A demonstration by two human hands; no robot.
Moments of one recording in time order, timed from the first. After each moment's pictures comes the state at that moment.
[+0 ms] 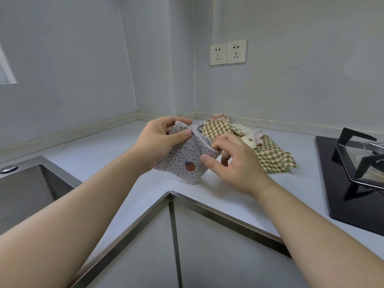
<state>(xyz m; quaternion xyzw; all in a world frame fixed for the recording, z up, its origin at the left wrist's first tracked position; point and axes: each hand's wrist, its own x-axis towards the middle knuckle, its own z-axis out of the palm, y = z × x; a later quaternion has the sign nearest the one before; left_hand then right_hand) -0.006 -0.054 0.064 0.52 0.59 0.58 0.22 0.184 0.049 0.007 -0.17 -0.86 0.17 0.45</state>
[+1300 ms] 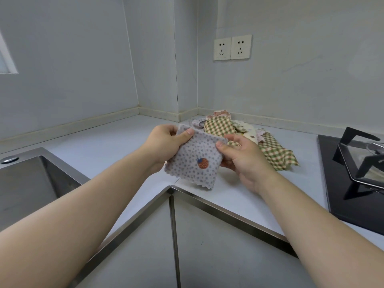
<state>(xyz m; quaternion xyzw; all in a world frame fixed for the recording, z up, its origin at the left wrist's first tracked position) -0.003 -0.036 0.044 0.41 0.67 0.57 0.25 0.176 0.059 0.009 -0.28 -0.60 0.63 0.40</state>
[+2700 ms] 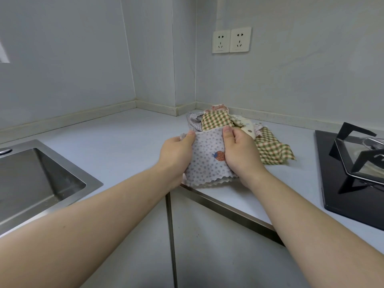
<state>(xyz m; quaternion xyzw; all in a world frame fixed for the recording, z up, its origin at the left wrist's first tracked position) 0.049 -0.032 0.014 0.28 0.64 0.65 0.29 0.169 0.057 0.004 -0.37 -0.74 0.31 0.46</state>
